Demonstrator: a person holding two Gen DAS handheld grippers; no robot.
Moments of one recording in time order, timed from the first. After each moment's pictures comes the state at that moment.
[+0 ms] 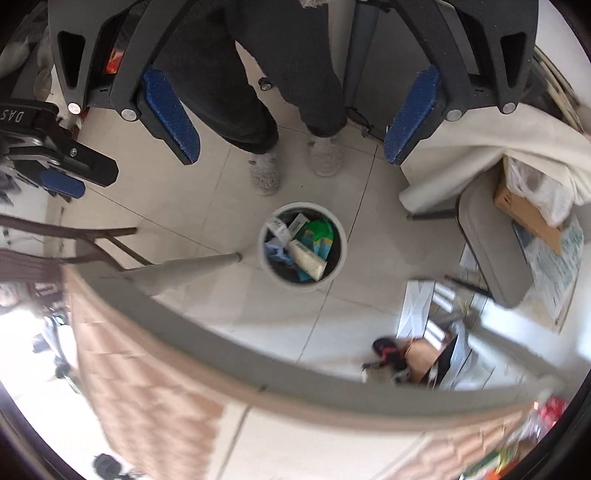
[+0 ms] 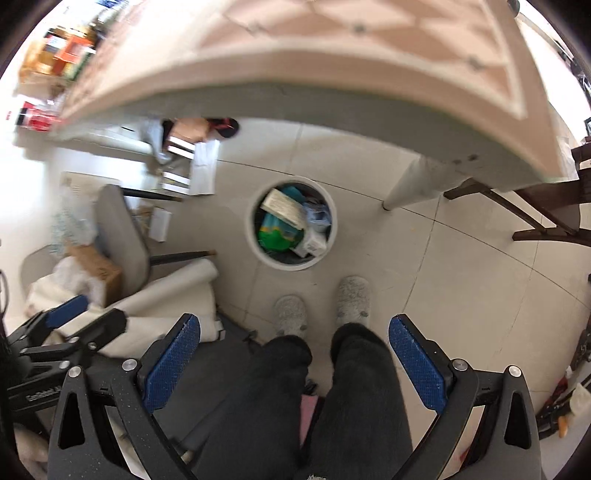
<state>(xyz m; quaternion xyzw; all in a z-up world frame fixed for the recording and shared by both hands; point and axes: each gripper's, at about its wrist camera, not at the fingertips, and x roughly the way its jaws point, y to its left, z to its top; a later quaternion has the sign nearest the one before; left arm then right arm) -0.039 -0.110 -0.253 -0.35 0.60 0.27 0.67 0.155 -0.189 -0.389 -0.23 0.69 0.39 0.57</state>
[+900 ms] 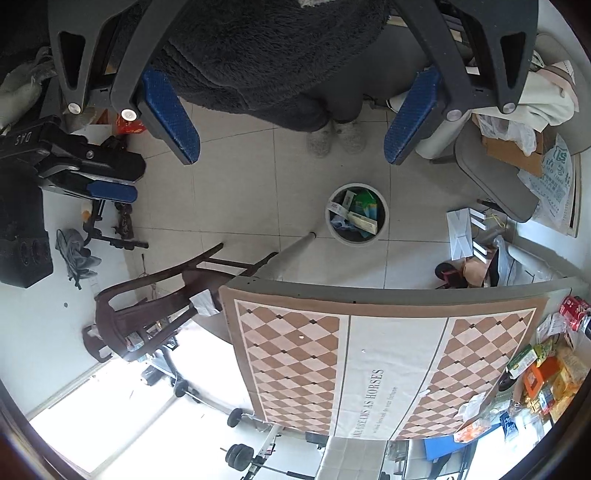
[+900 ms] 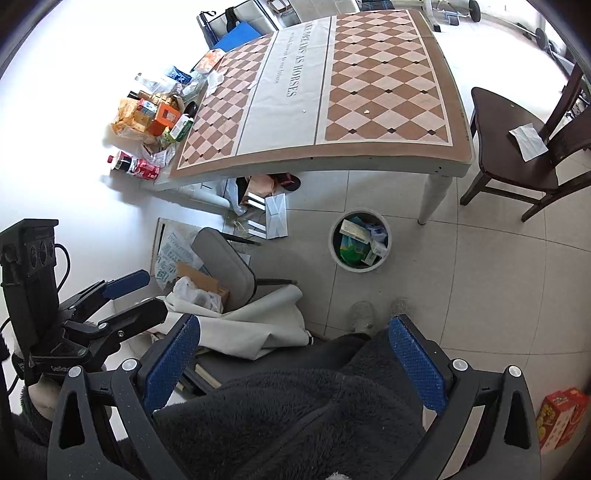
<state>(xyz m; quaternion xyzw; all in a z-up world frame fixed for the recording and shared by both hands) -0.122 -0.138 -0.046 -0.30 0.53 0.11 0.78 0.006 -0.282 -0.108 -0.08 0.65 0.42 0.63</state>
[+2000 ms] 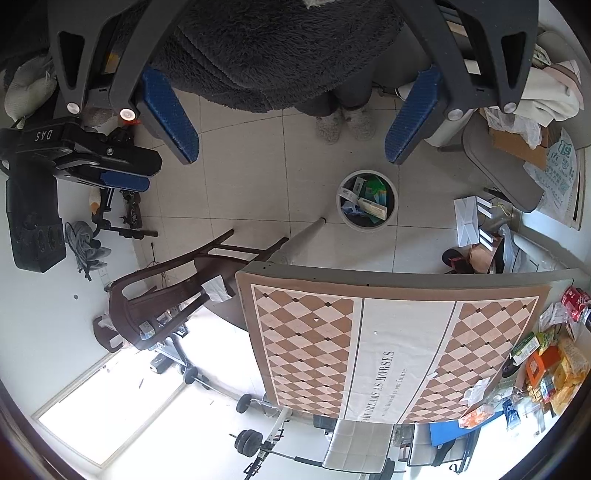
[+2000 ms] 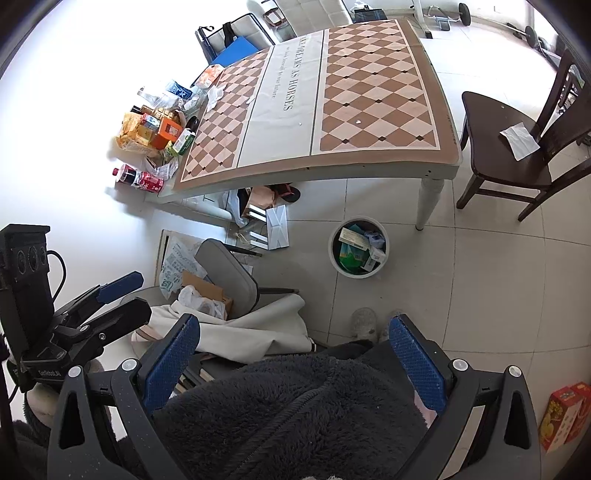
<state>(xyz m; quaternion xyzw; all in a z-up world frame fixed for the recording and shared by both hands) -0.123 -0.148 -0.028 -0.30 0.51 0.11 0.80 0.013 -0.304 -0.102 -0.06 0.64 0.41 0.64</state>
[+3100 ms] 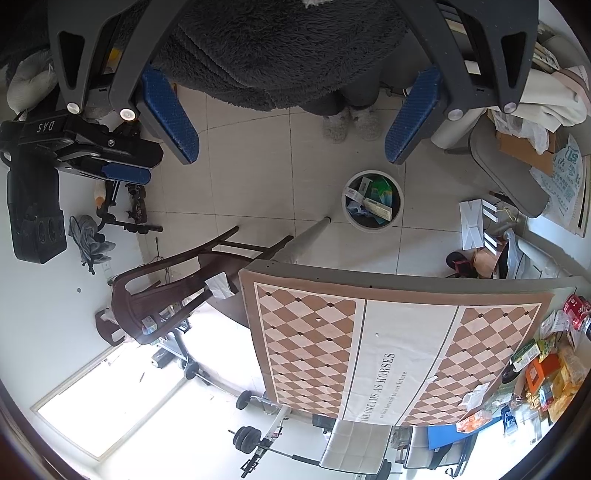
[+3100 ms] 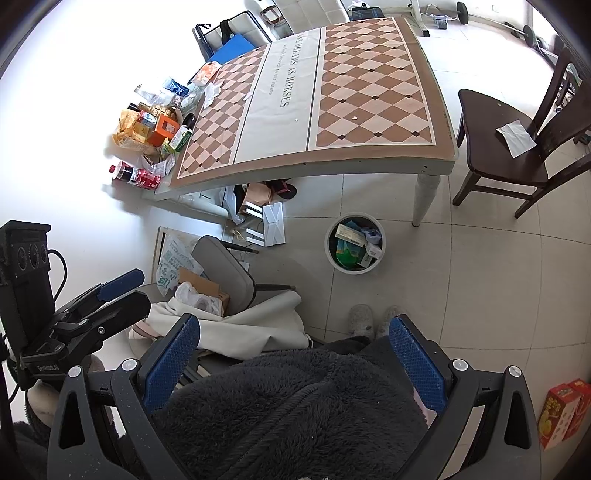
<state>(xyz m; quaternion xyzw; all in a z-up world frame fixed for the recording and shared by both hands) -0.124 -0.151 -0.032 -0.31 0.50 0.10 0.80 0.009 -0.307 -0.105 -0.07 0.64 0.41 0.65</state>
